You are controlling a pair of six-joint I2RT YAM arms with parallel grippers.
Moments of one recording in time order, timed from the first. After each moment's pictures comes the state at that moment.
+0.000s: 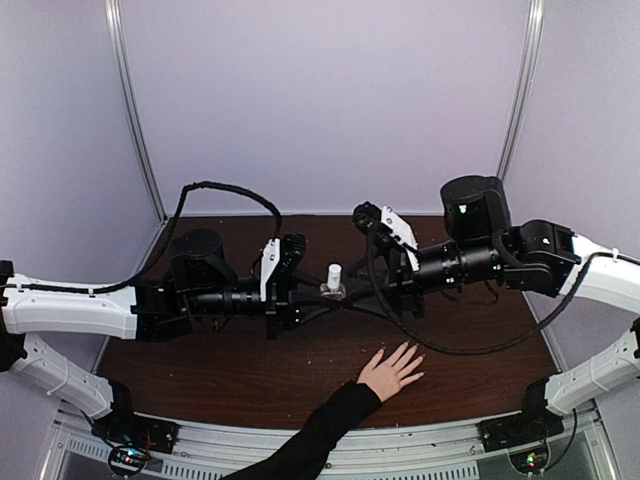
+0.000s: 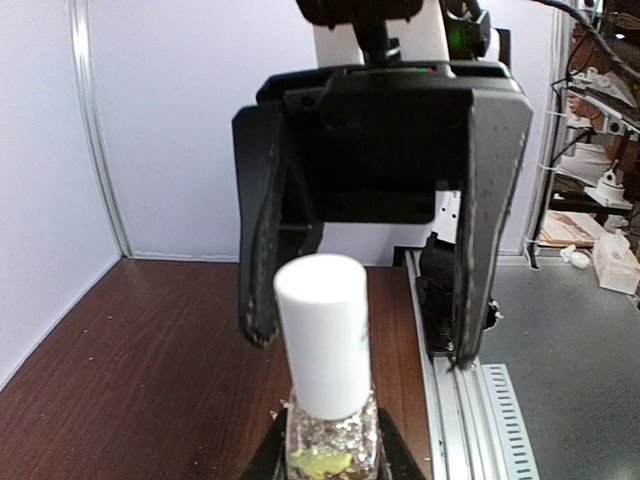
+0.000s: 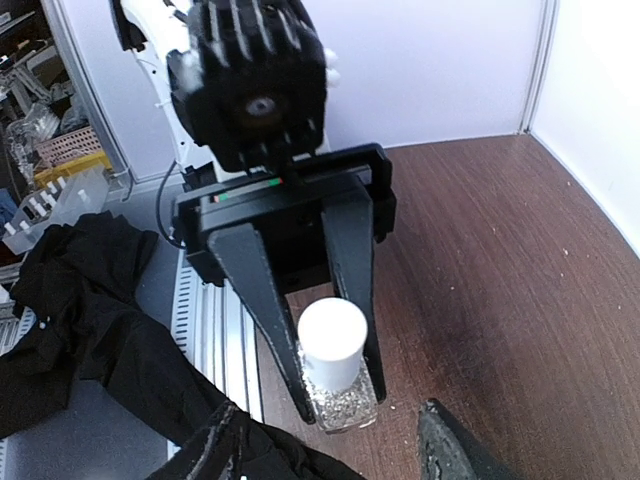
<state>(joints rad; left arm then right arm) -1.10 1.29 0.83 0.39 0.38 0.05 1.08 1.22 1.22 -0.42 -0.32 -0.04</state>
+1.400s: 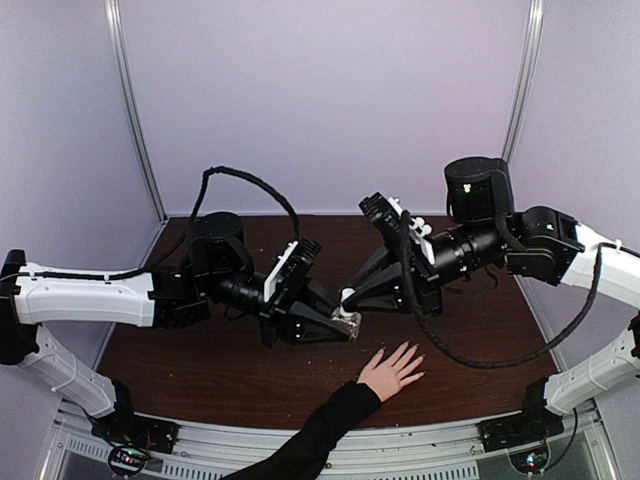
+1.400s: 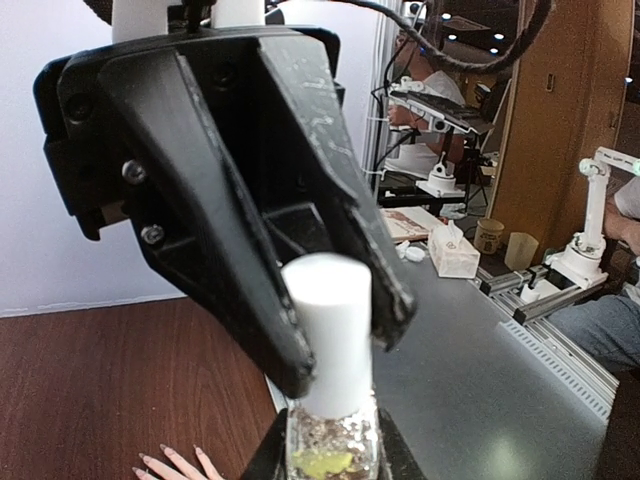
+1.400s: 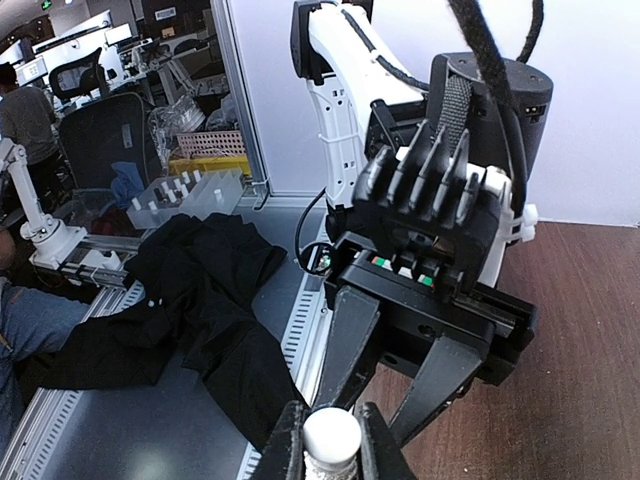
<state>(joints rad) -1.09 1.40 0.97 0.38 0.87 -0.02 1.07 1.24 1.30 -0.42 -0.72 -0.13</state>
